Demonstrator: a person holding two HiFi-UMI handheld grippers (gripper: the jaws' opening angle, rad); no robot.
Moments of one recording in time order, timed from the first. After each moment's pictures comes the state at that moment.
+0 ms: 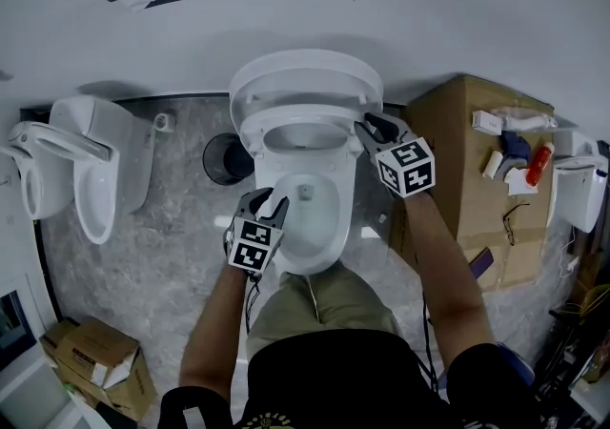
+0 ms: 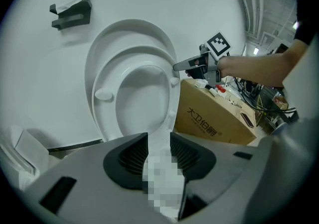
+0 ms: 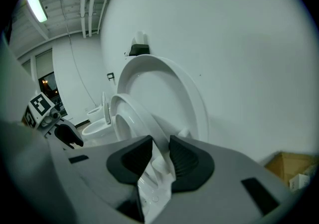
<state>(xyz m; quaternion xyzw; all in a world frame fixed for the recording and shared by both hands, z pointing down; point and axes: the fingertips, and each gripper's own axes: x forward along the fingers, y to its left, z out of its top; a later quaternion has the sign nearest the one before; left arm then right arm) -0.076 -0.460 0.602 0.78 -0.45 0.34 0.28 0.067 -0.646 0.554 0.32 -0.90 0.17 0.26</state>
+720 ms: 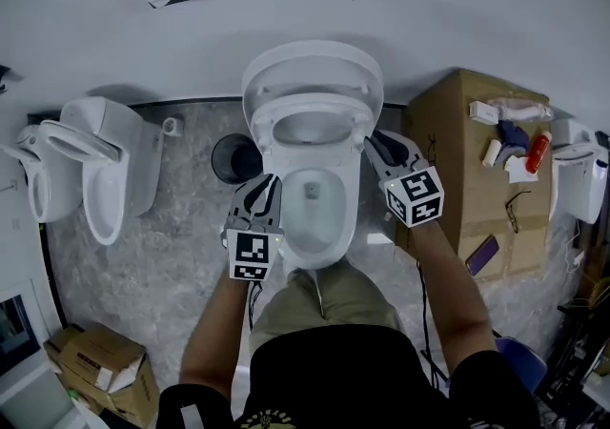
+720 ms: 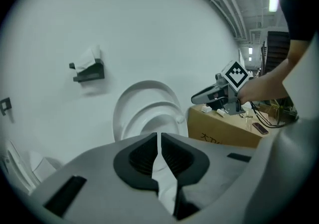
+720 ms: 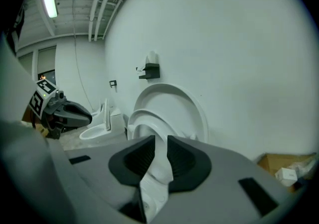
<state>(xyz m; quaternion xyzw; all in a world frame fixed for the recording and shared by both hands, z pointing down) -0.096 -0.461 0.483 0.80 -0.54 0.24 0.11 0.076 -0.565 0.490 0.35 -0.90 0.12 0.22</state>
